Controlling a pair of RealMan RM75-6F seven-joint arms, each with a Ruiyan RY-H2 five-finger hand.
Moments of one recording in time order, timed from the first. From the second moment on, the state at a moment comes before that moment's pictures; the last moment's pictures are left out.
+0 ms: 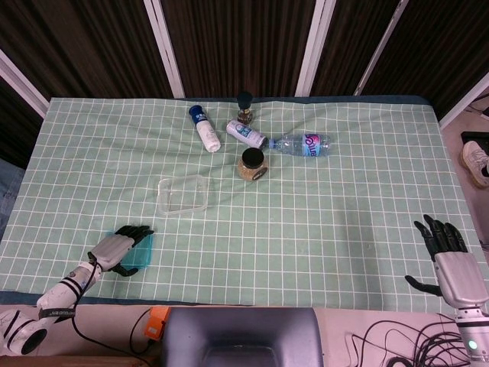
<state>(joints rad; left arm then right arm) -0.63 -1.29 0.06 -1.34 1.47 0.73 -0.26 0.07 -1.08 0.03 -1.62 -1.52 1.45 -0.04</state>
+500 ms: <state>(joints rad) -0.65 -1.30 0.07 -1.30 1.47 0.68 -0.31 0.07 -1.08 0.03 -1.62 -1.51 1.43 -0.06</state>
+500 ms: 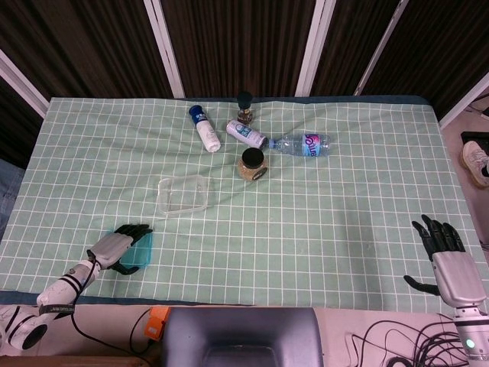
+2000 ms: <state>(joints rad) -0.59 -1.27 0.05 -1.33 1.49 0.88 -0.31 0.07 -1.08 0.02 -1.62 -1.52 1.43 -0.05</state>
